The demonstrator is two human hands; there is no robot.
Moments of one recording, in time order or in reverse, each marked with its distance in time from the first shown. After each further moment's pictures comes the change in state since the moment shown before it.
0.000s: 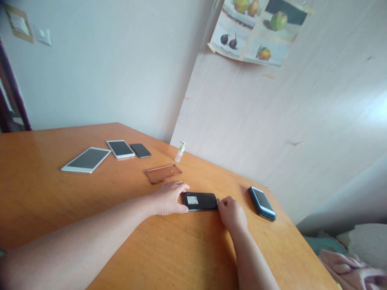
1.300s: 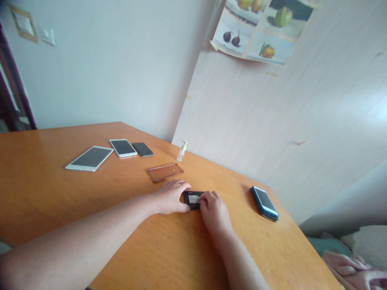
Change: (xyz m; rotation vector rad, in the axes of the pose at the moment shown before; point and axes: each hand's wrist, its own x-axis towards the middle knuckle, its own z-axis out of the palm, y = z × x) left_hand 0.001 -0.001 0.002 0.029 0.014 0.019; right_hand -0.027 -0.051 0.016 0.135 0.003 -0.395
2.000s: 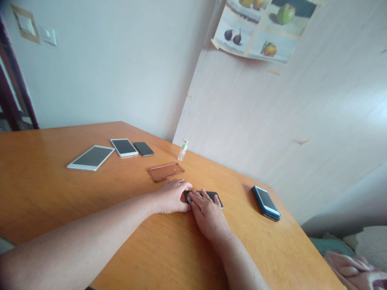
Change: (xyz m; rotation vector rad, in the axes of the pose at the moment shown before) left_hand 0.000 0.000 -0.001 0.016 -0.005 -0.001; right_hand -0.005 -0.020 -0.004 -0.091 -0.328 -0.096
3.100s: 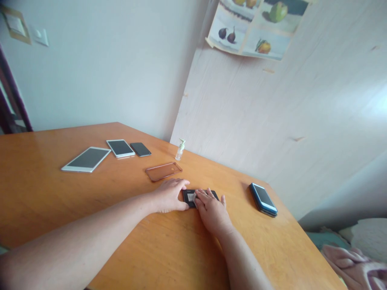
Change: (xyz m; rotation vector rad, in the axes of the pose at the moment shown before) left_hand -0.001 0.002 -0.002 -0.055 -0.015 -0.016; right_hand 0.000 0.013 -0.004 -0.014 0.017 0.160
